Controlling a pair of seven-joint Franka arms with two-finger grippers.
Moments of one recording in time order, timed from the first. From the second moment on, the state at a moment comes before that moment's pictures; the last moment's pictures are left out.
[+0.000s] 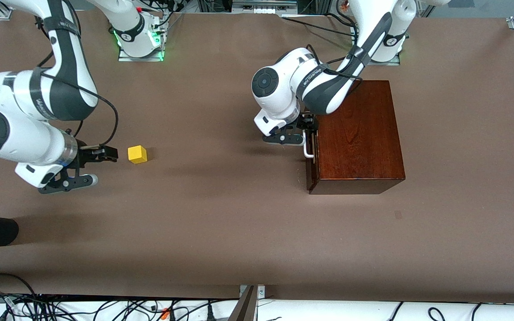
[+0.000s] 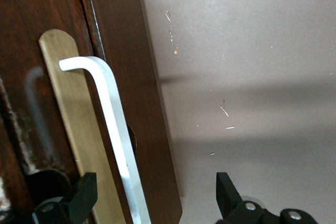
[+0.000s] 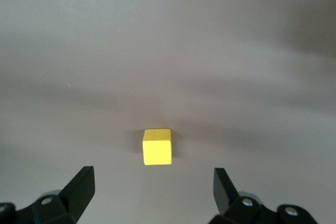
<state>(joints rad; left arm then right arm) -0.52 0.54 -0.28 -1.62 0.30 1.82 -0.77 0.29 0.39 -0.20 -1.61 0.09 1.84 -0.12</state>
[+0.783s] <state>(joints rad) -0.55 0.55 -0.28 -1.65 0.30 1.88 -0.83 0.29 0.34 -0.20 -2.04 0.11 2.26 -0.12</state>
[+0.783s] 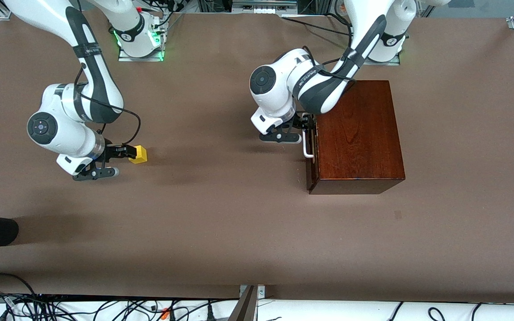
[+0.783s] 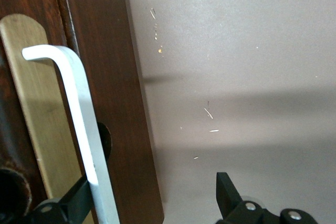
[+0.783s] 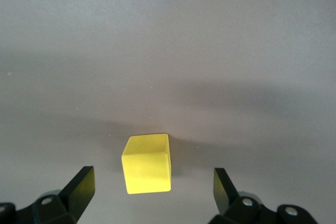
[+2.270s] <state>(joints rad) -0.58 0.56 -0.28 -1.64 0.23 2.07 -0.90 0.30 0.34 -0.15 -2.26 0.12 2.54 -0.12</state>
